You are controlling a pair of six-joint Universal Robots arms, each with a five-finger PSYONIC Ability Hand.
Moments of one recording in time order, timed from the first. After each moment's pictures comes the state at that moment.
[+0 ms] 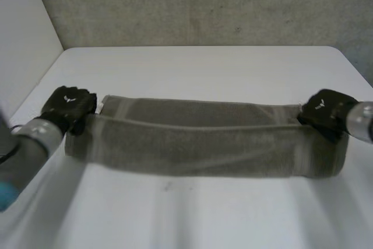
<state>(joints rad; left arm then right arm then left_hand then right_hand) 4.58 -1.89 -1.75 3.39 -1.34 3.59 1.65 -1.15 1.36 0.44 1.28 1.97 1.21 1.22 1.22 1.22 1.03 1.32 1.34 1.34 1.34 1.20</state>
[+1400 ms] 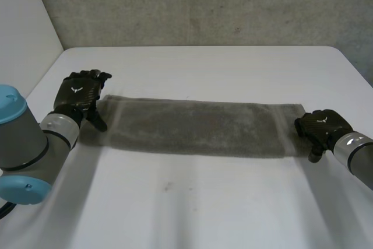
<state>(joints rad) 4.47 -1.95 -1.73 3.56 -1.48 3.32 1.62 -1.13 1.70 -0.07 1.31 2.52 0.17 0.17 0.17 0.17 0.03 0.65 0.65 0.65 0.65 0.48</state>
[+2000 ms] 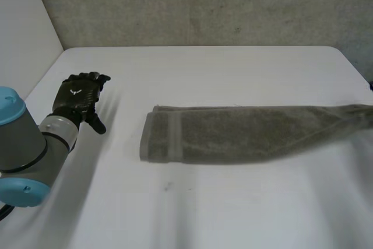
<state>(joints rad) 4.48 -1.94 -1.75 3.56 -1.49 3.32 1.42 -1.06 1.30 0.05 1.42 2.37 0.17 0.17 0.17 0.17 0.03 1.31 1.30 1.33 1.34 1.15</state>
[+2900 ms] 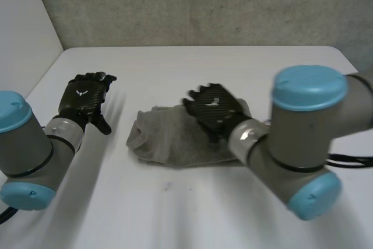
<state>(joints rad) 4.45 -1.94 -1.76 3.60 -1.49 3.32 2.20 -1.10 1.39 0.00 1.42 2.69 0.17 0.17 0.17 0.17 0.03 0.23 0.24 0.24 0.25 0.06</state>
